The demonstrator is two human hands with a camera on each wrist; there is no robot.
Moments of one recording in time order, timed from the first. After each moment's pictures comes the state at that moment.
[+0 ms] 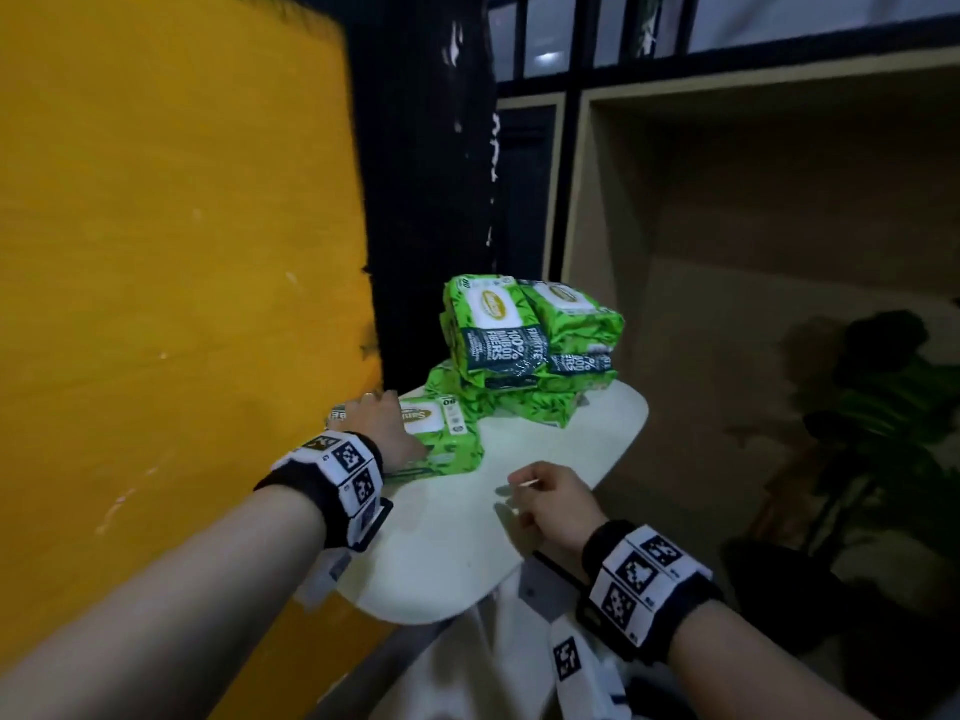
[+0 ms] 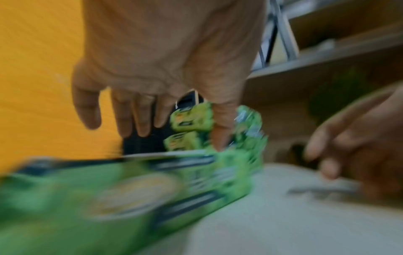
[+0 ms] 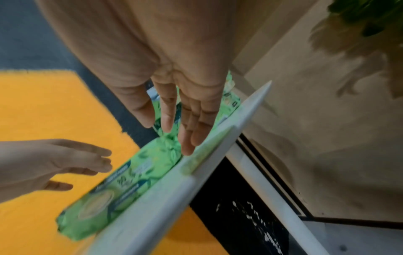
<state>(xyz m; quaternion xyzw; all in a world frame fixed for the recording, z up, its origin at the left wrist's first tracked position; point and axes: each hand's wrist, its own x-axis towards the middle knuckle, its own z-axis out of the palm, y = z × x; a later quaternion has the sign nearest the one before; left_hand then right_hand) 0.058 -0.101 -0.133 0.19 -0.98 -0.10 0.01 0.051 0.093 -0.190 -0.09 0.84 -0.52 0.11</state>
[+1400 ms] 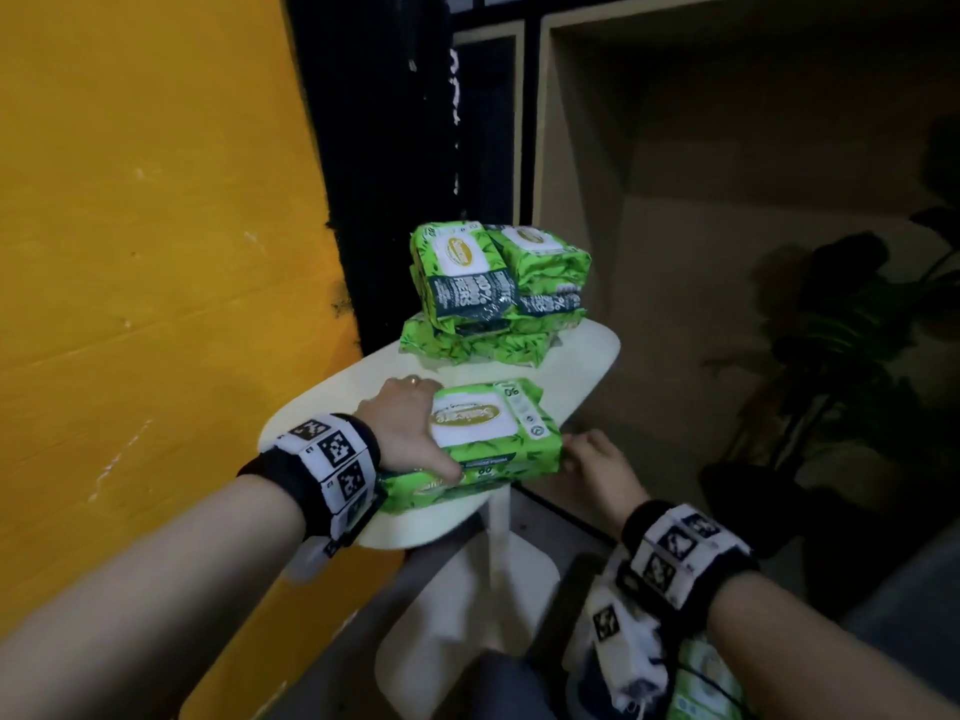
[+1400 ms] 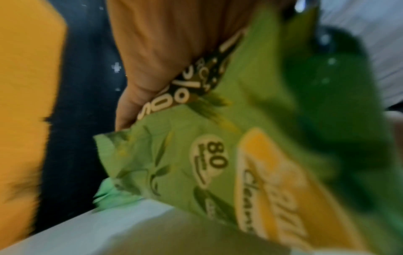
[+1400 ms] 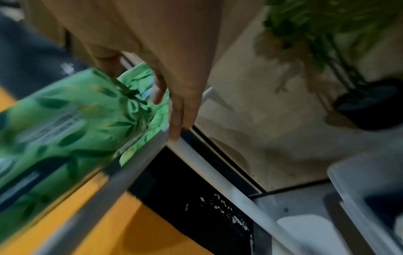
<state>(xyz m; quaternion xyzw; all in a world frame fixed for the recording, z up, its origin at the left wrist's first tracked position) 0.101 -0.060 -0.135 -0.02 -1.00 -0.07 -0.07 0.068 0.153 -0.226 -0.01 0.75 -0.65 0.05</state>
